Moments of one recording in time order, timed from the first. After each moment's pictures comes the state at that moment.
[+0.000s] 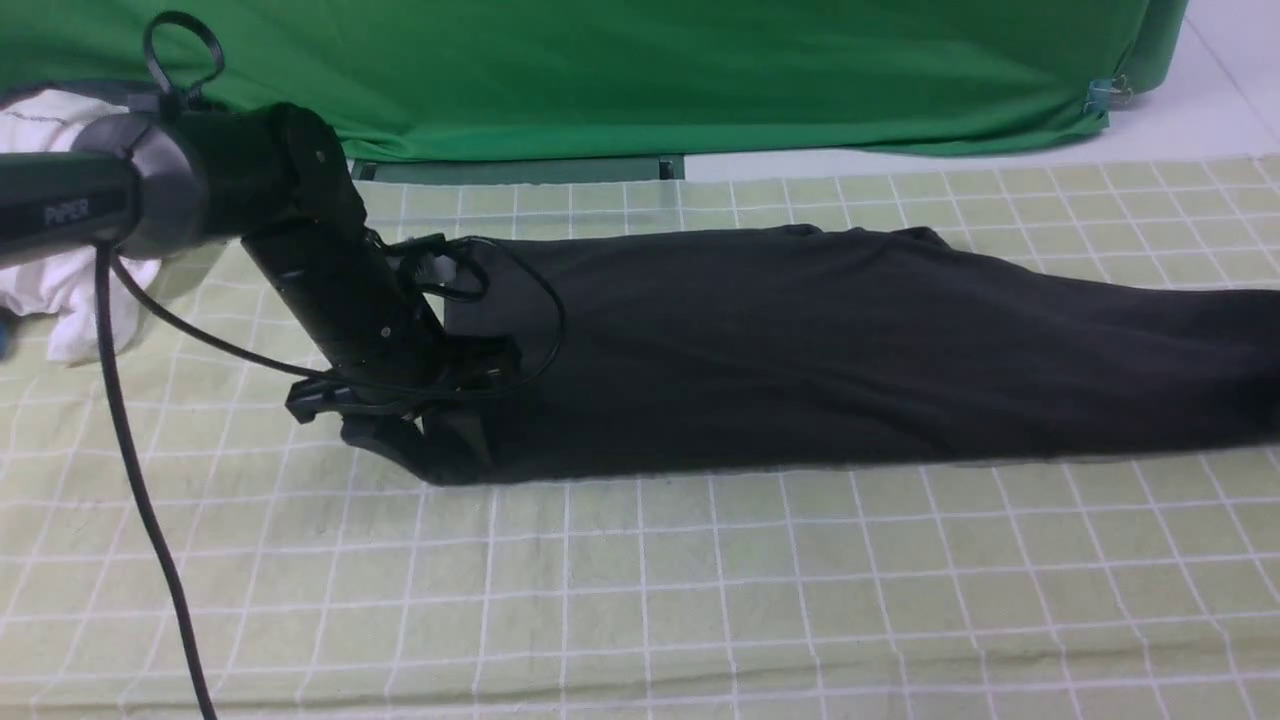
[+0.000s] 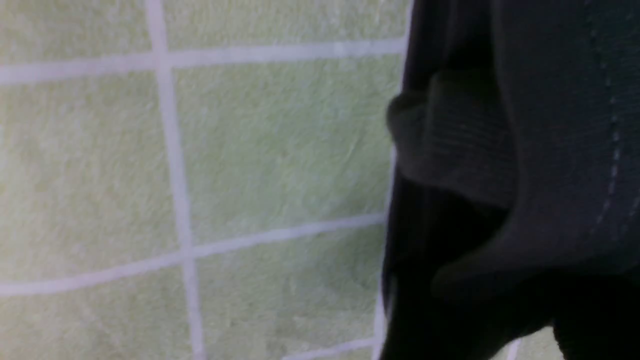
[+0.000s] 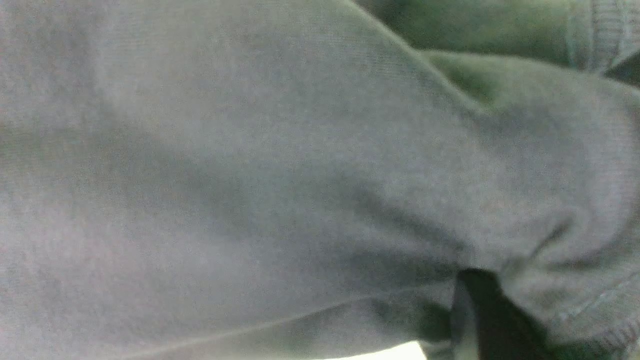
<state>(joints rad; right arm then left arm) -0.31 2.20 -1.78 0.14 1.22 -0.27 -0.12 2.04 -1.40 -0.36 1.02 0.00</state>
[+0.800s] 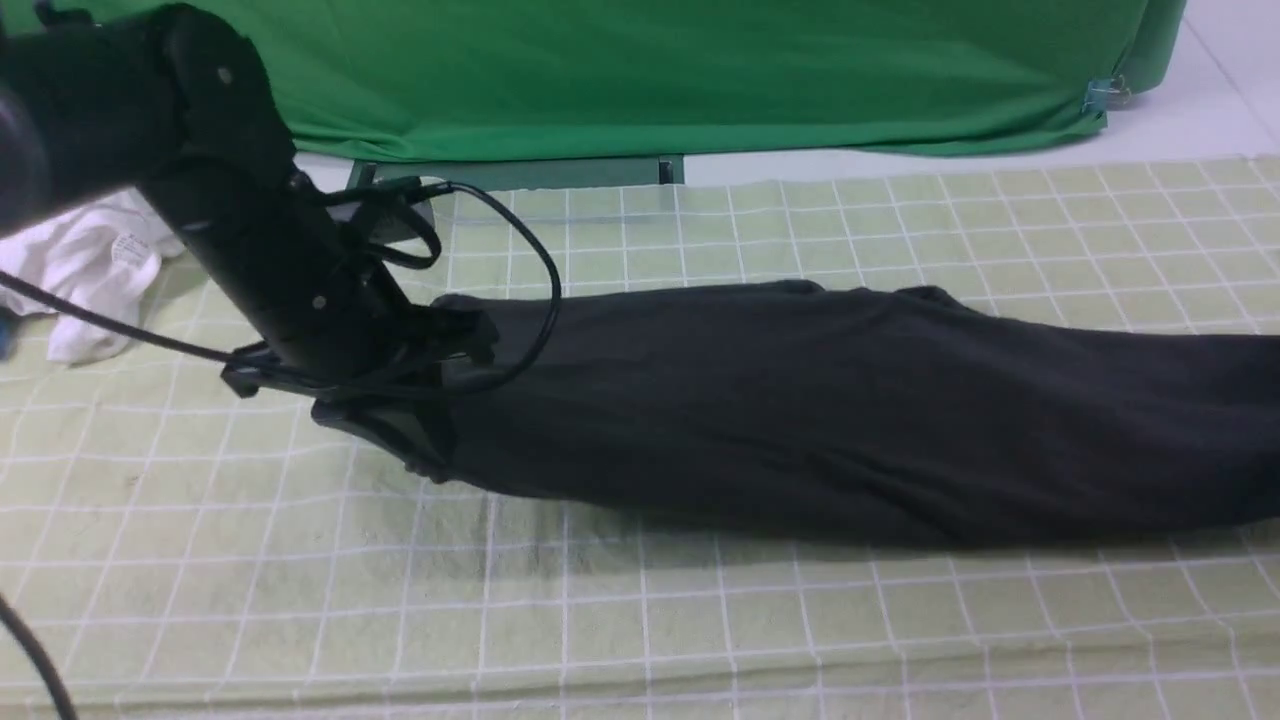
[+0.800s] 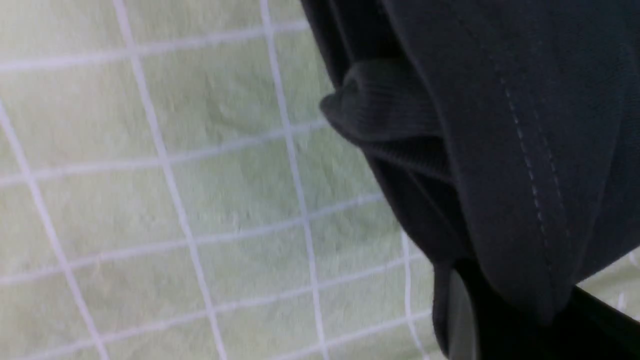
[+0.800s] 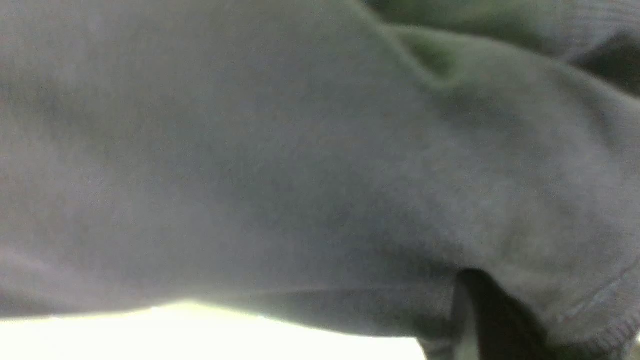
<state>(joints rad) -0.33 1.88 -1.42 0.08 1.21 -0.23 -0.16 1.72 -1.27 -0.33 1.17 0.04</state>
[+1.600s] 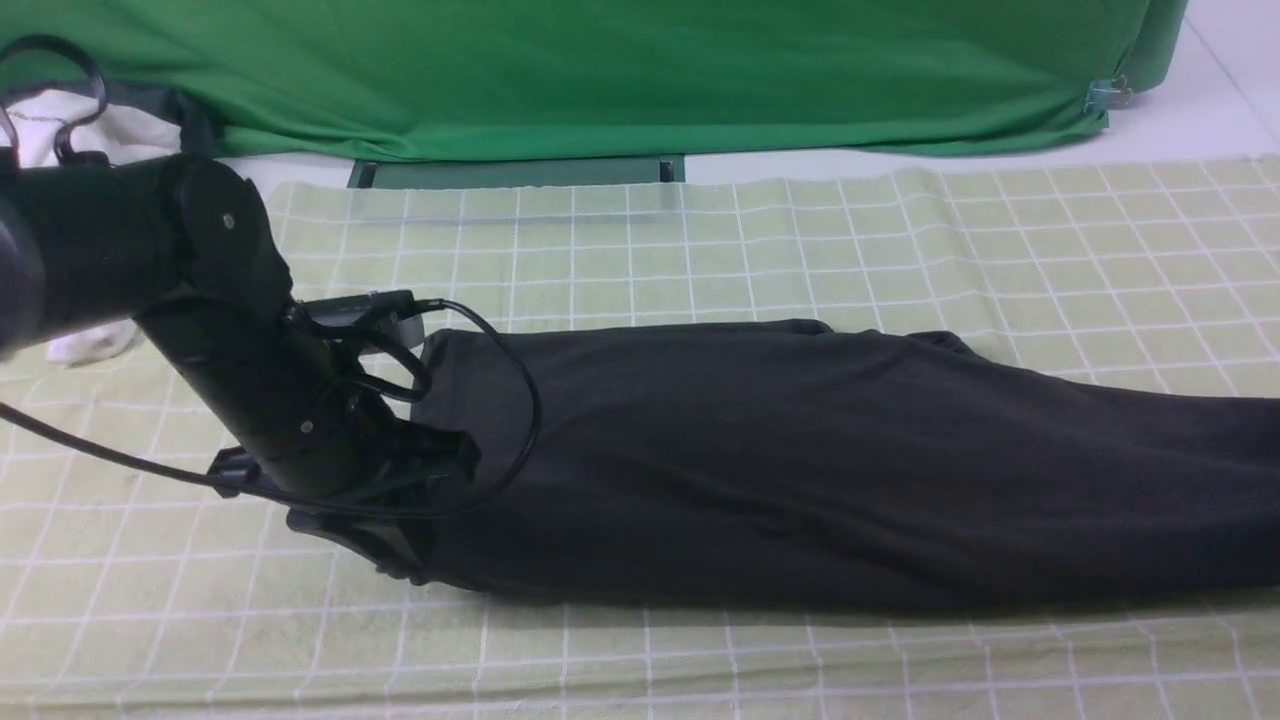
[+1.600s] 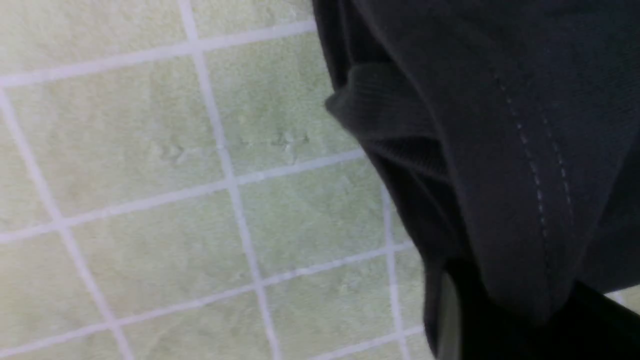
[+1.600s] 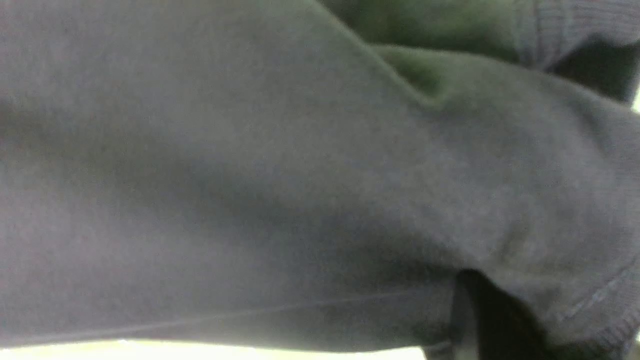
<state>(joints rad) -0.34 1.81 -1.28 0.02 1.16 -0.25 -0.16 1.70 -1.06 -0.29 1.01 0.09</state>
